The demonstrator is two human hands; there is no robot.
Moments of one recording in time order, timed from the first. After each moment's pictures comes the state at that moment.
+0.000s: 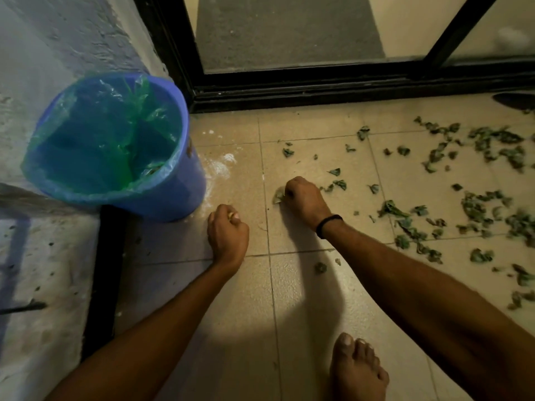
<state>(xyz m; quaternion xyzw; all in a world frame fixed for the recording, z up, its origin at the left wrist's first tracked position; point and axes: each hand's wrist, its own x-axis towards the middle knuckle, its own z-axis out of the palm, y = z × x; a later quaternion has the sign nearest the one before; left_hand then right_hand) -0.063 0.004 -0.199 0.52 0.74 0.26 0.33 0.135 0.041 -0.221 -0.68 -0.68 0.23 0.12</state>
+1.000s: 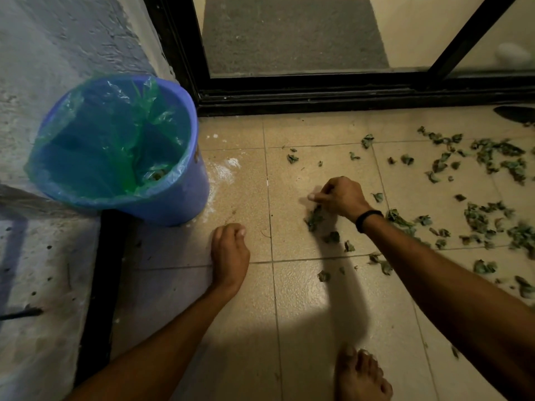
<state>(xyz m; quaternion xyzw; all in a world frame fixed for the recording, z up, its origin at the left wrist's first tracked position) -0.080 -0.018 -0.232 0.60 0.68 0.29 0.31 0.194 0.047 -0.197 -0.79 -0.51 0.32 0.12</state>
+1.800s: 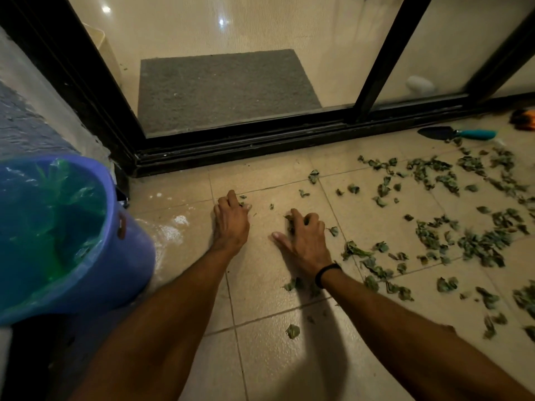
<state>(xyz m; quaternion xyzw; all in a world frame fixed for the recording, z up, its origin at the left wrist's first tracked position) 0.065 0.150 -0.239 0.75 0.60 0.12 0.25 0.216 0.031 -0.254 -0.83 -0.52 0.17 0.14</state>
